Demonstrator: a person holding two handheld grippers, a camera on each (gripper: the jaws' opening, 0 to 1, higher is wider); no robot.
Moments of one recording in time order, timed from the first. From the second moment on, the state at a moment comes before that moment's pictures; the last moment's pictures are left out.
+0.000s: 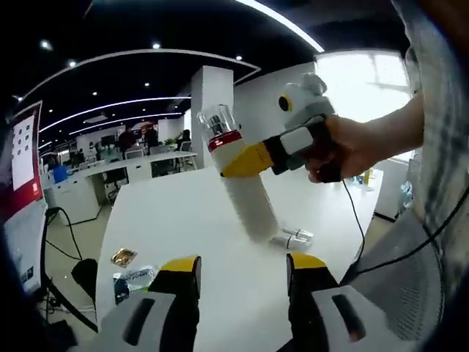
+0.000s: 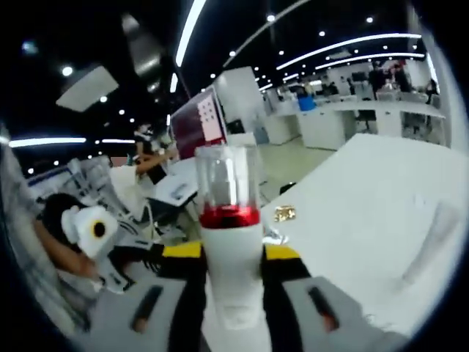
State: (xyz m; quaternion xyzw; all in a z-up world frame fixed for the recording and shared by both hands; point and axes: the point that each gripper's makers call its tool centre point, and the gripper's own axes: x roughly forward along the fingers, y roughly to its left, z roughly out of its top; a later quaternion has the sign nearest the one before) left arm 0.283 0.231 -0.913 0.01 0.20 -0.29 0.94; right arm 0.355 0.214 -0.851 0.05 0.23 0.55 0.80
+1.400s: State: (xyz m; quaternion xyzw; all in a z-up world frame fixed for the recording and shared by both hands) left arm 0.306 0.192 -0.865 -0.11 0.13 -0.31 0.94; right arm 0.303 0.226 -0.837 0.00 0.19 0.51 0.84
